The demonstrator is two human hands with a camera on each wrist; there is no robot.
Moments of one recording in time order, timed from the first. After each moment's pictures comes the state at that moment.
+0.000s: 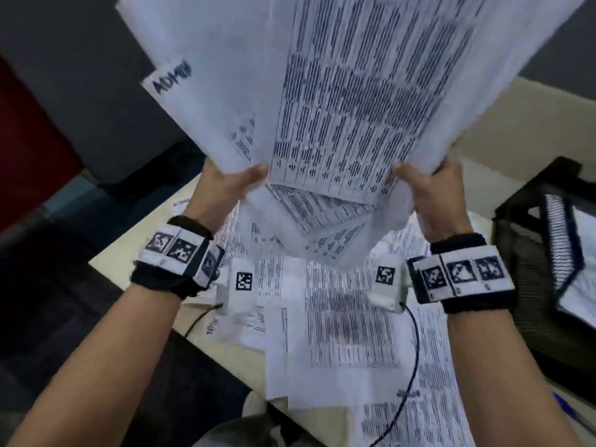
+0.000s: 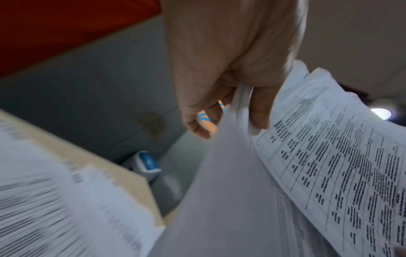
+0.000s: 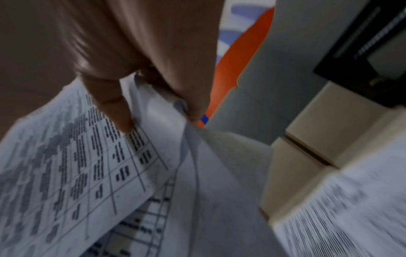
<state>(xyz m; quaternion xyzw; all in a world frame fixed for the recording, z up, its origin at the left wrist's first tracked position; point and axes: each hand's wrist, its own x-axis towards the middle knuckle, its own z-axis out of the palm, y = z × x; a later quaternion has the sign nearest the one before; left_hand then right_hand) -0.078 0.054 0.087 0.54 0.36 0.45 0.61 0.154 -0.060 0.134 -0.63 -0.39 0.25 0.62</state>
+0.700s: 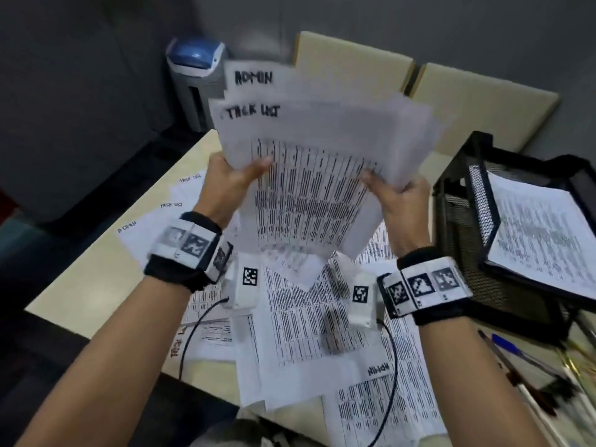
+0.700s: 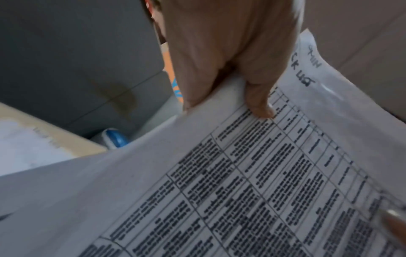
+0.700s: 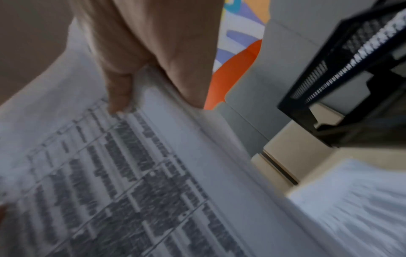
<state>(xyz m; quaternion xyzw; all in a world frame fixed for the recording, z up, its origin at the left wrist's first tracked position) 0.001 0.038 0.102 0.65 0.26 0.43 0.57 0.173 -0.106 0.113 -0.63 -0.32 0.18 0.69</state>
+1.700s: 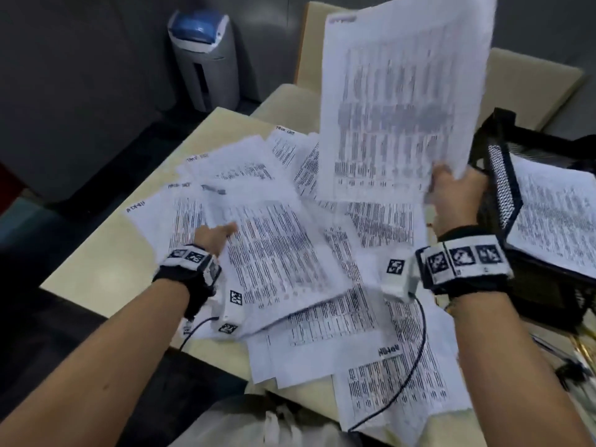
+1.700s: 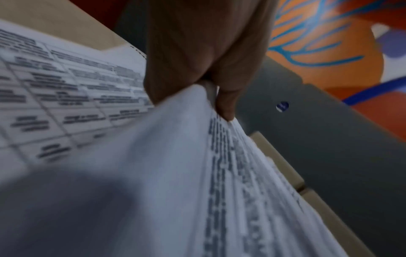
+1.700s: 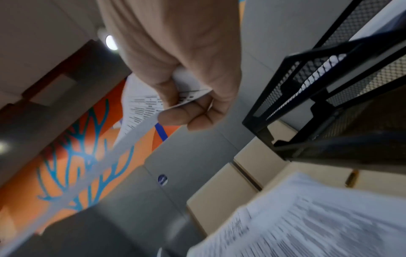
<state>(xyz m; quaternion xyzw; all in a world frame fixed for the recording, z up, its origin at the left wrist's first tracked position) -0.054 0.062 -0.028 0.63 0.64 -0.01 0.44 0.221 -0.112 0.089 -0.77 -0.16 0.07 0.61</state>
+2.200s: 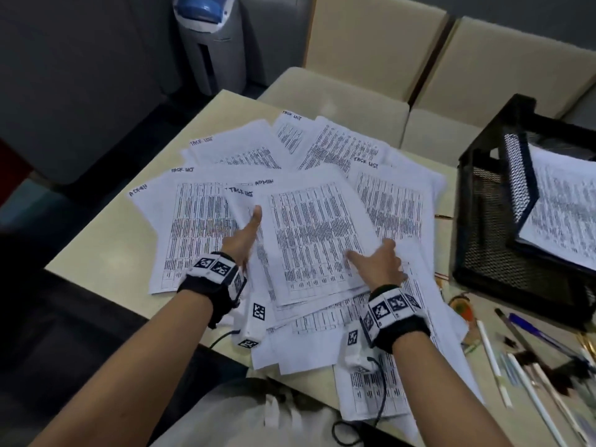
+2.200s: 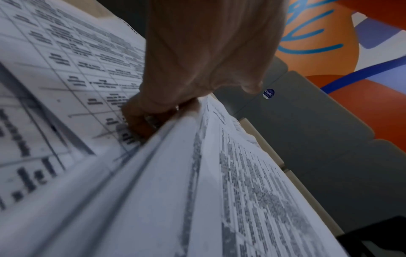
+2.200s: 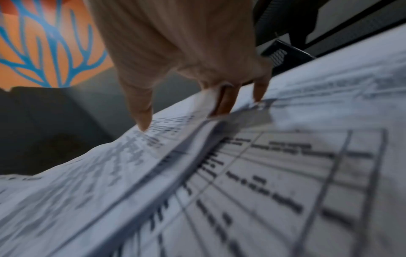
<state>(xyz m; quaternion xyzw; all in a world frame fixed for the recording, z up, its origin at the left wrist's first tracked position) -0.031 0.017 -0.046 0.52 0.60 0.04 0.61 0.153 -0.132 -0.048 -0.92 -0.16 0.26 0.23</state>
